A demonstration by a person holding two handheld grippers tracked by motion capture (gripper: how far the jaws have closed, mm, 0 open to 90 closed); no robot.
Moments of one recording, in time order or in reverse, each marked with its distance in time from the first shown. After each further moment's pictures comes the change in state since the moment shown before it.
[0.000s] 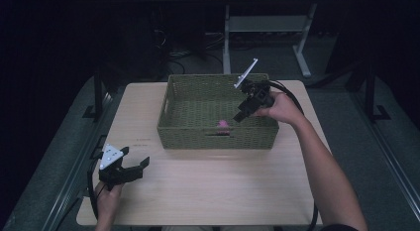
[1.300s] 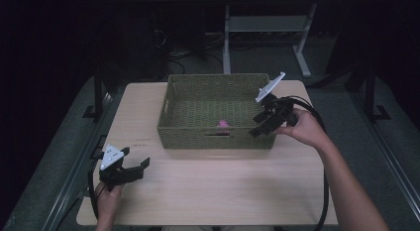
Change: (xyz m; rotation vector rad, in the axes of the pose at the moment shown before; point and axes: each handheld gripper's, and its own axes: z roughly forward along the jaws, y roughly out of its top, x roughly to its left) left arm -0.002 -0.001 0.001 0.007 -0.001 0.005; right arm 0.048 -0.063 -0.031 -0.096 -0.025 0.008
